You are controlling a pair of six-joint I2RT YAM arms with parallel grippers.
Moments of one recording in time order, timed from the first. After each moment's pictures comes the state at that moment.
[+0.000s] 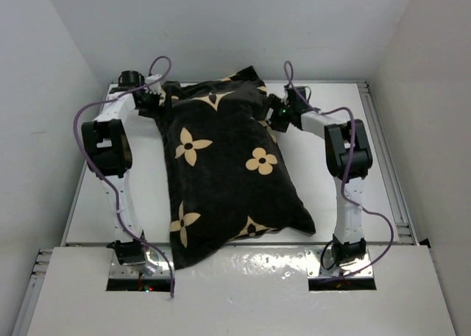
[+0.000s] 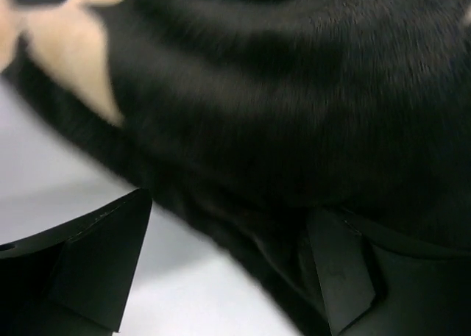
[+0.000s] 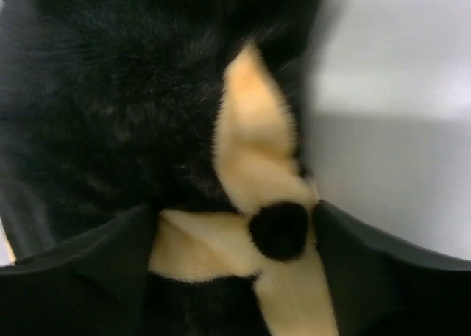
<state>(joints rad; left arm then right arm) 0.14 2.23 1.85 -0.64 0.48 0.36 0.20 2.23 1.52 -0.02 -0.40 0.64</state>
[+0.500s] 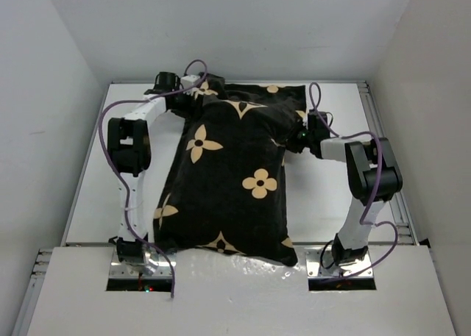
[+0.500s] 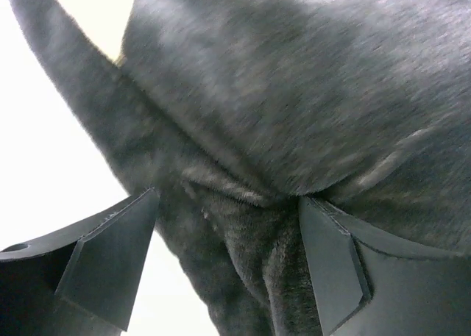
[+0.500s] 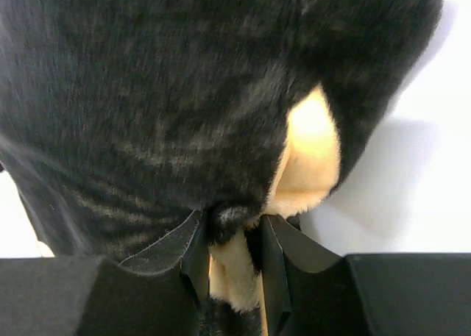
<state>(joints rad) -0.08 2.34 1.92 -0.50 0.45 0.32 0.15 1.86 0.88 0.27 -0.30 0.84</state>
